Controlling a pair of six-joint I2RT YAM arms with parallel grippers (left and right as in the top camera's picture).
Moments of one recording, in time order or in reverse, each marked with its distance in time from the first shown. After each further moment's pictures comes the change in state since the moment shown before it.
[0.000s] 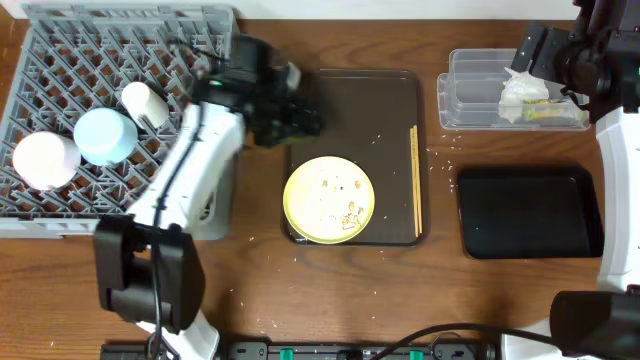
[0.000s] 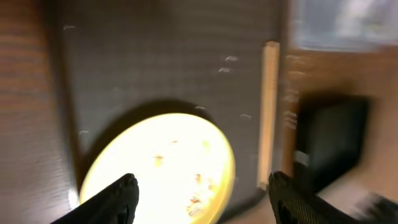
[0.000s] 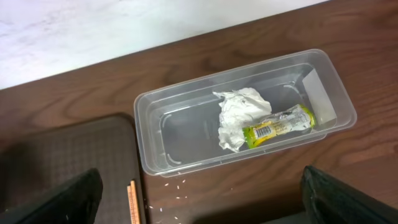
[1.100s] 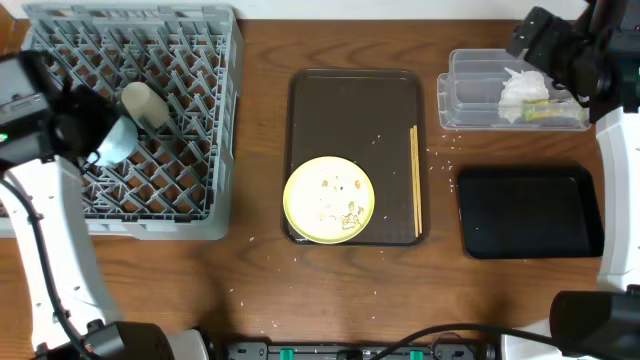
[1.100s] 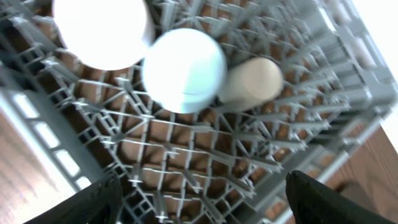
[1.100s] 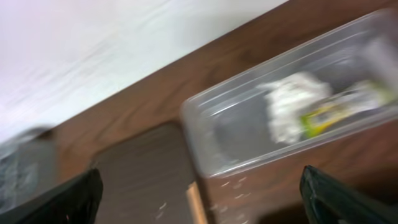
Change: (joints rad) left arm 0.678 -0.316 0.015 -0.141 -0.491 -0.212; right arm 0.005 0.000 0.000 0.029 -0.175 0.251
